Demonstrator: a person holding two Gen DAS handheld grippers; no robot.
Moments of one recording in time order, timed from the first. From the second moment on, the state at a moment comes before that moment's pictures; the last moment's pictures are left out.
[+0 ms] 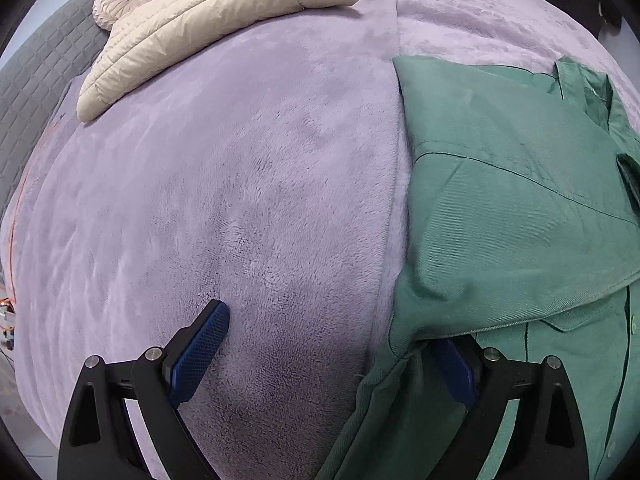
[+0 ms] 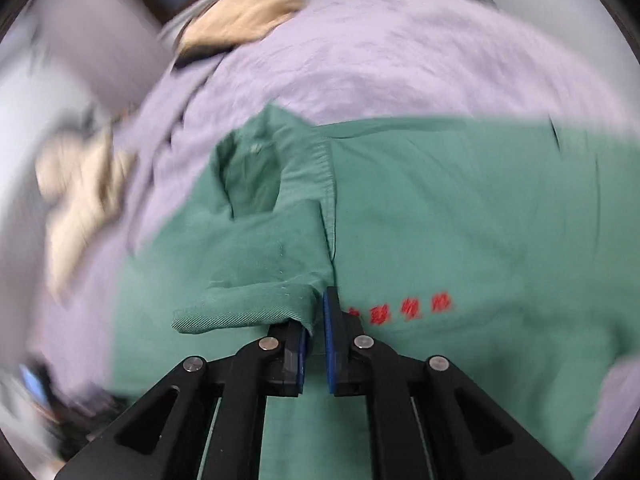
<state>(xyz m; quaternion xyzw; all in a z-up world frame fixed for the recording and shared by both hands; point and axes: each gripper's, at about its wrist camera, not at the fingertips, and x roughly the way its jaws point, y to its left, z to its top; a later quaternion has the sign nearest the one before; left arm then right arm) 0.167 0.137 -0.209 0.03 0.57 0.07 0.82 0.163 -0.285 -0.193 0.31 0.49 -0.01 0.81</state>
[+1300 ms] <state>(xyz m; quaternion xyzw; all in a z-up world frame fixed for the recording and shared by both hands) 0.210 0.125 -0.212 0.09 0.57 0.06 0.82 0.110 -0.347 -0.237 0.45 0.53 -0.07 0.72</state>
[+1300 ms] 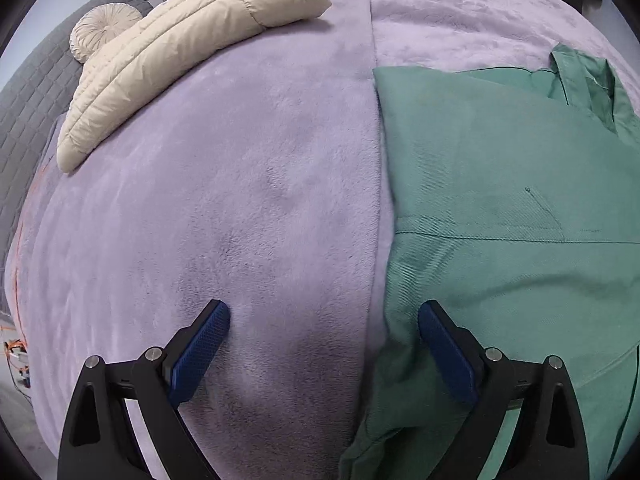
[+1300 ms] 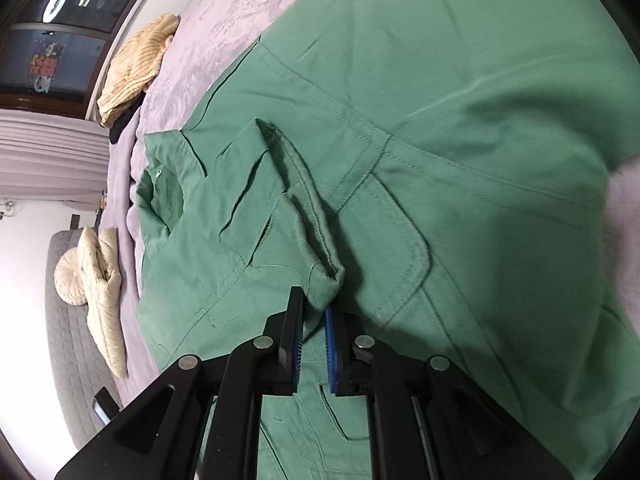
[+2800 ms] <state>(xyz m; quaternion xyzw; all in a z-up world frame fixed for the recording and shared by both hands) 0.124 -0.170 -0.152 0.14 0.61 -0.14 0.77 -0.058 -0.579 -0.181 0.56 0.43 -0.19 0.69</state>
